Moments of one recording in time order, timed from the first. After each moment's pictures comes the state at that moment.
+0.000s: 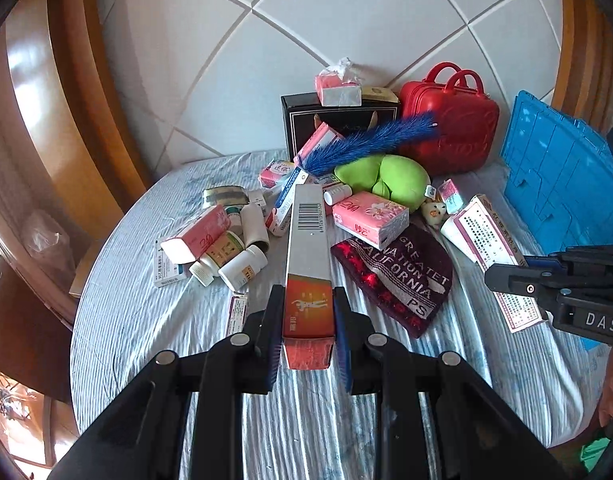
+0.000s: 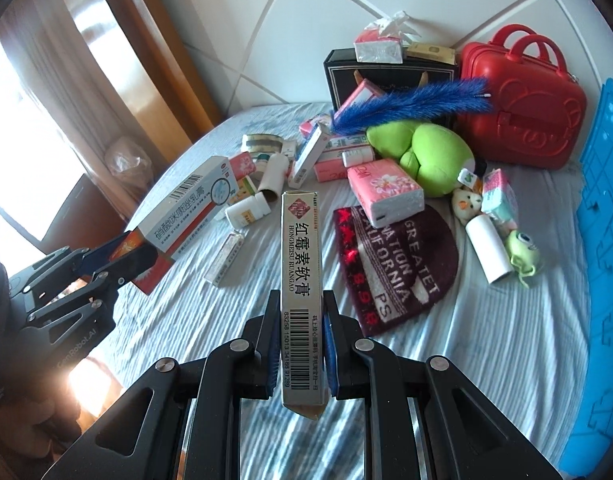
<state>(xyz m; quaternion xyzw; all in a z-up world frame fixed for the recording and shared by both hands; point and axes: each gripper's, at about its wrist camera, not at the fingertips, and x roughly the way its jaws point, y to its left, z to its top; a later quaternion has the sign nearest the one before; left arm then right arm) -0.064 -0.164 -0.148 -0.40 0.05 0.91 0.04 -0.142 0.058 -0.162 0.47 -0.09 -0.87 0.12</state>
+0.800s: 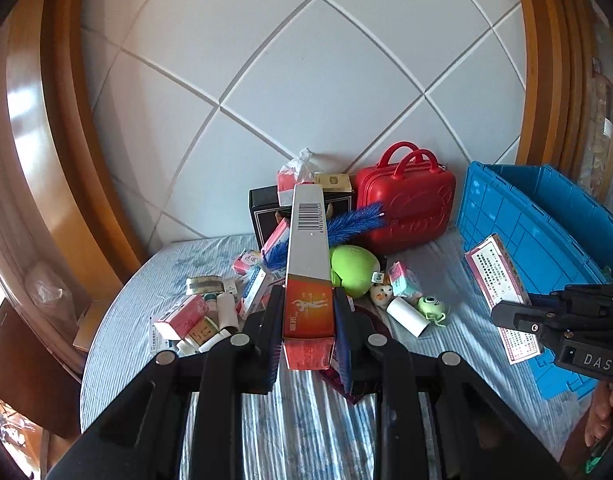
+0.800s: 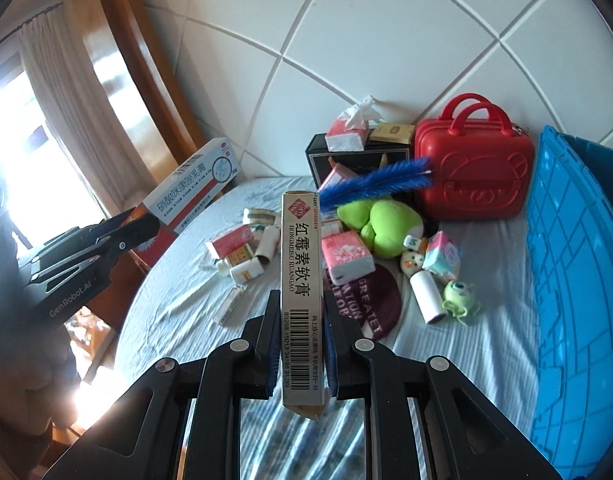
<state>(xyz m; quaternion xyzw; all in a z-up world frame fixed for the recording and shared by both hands) -0.042 -0.071 -0.029 -0.30 0.06 0.95 0.06 -0.076 0.156 -0.060 0.38 -0.10 -0.91 0.12</state>
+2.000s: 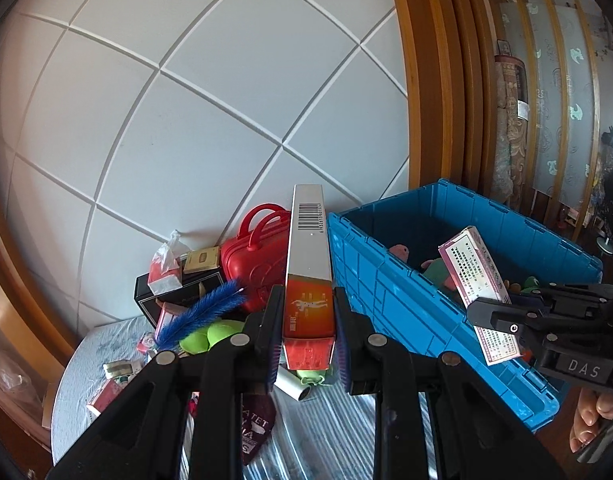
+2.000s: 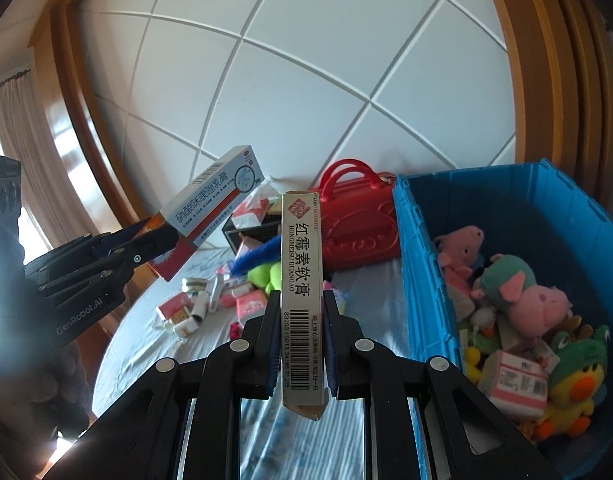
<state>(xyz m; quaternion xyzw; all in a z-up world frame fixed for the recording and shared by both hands) -0.024 0.154 0.041 -0.24 0.11 0.94 0.21 0.028 0.330 0.014 0.28 -0.14 -0.95 0.01</state>
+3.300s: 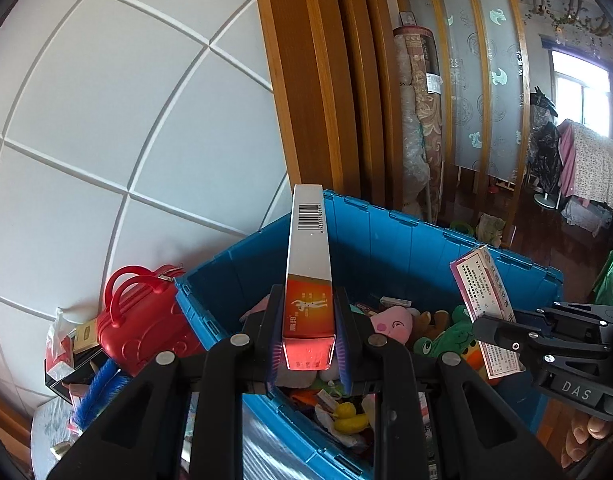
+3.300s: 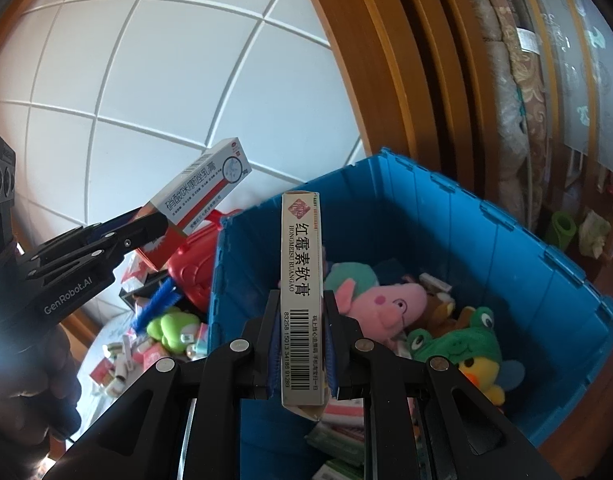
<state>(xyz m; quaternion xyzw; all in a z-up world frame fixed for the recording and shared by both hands) -0.062 0.382 0.043 -0.24 0.17 0.89 0.36 0.100 0.514 0.004 0.25 -0.22 -0.92 -0.17</state>
